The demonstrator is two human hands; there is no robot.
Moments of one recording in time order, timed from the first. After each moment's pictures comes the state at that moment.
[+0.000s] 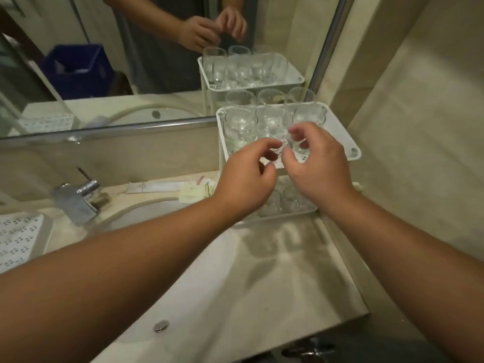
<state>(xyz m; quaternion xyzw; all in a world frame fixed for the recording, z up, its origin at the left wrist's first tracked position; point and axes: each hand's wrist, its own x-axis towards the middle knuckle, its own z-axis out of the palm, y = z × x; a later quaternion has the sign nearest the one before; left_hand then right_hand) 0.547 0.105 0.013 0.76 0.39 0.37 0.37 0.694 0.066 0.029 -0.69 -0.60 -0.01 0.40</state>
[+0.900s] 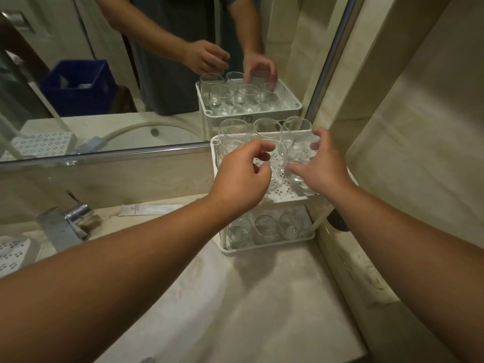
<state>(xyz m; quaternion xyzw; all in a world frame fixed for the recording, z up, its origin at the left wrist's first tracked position) 0.575 0.162 0.038 0.74 0.41 0.38 0.37 0.773 0.152 0.023 -0.79 -0.49 0.12 0.35</state>
